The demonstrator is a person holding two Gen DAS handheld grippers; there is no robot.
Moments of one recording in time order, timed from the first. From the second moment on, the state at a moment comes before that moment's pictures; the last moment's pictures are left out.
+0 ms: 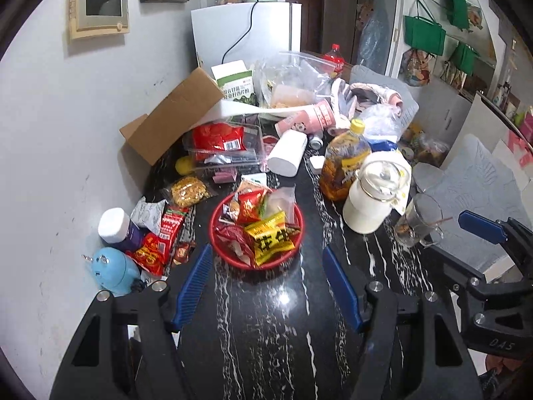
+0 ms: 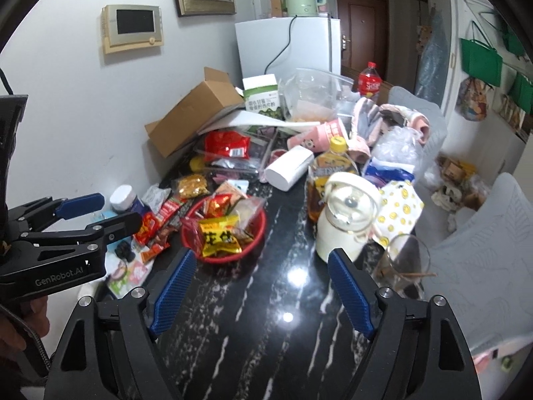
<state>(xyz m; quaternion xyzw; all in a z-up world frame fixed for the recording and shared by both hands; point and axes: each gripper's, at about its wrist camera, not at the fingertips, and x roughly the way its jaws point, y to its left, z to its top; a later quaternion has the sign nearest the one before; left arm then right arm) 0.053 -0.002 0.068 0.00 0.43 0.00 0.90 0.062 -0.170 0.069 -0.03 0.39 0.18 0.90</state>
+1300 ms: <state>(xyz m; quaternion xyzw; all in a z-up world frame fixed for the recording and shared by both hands) 0.028 -0.008 0.032 -0.02 0.47 0.01 0.88 0.042 -0.181 0.023 -0.02 0.45 0.18 0.88</state>
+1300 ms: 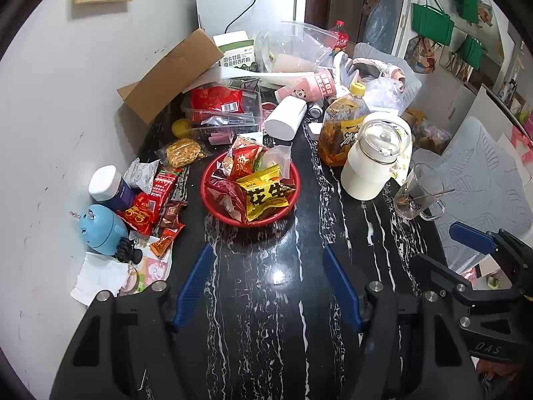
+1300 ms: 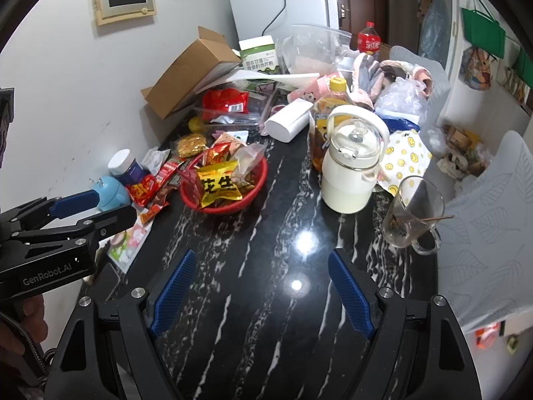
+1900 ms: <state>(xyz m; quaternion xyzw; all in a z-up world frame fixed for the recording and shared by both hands) 0.025 -0.009 0.031 -0.02 0.47 0.00 0.88 0.039 -0.182 0.022 -0.01 0.45 0.18 0.87</state>
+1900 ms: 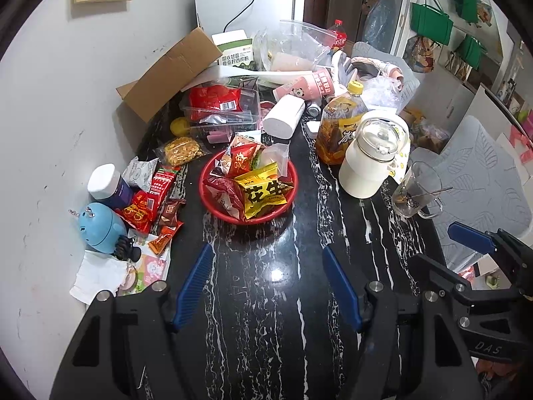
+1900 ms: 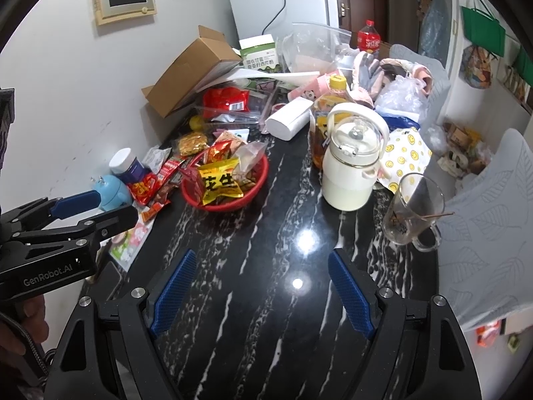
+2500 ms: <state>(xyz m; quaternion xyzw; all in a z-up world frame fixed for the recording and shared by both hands) 0.027 -0.007 0.032 -0.02 0.47 -0.01 0.88 0.041 -0.181 0.024 -0.02 0.45 0.18 0.87</state>
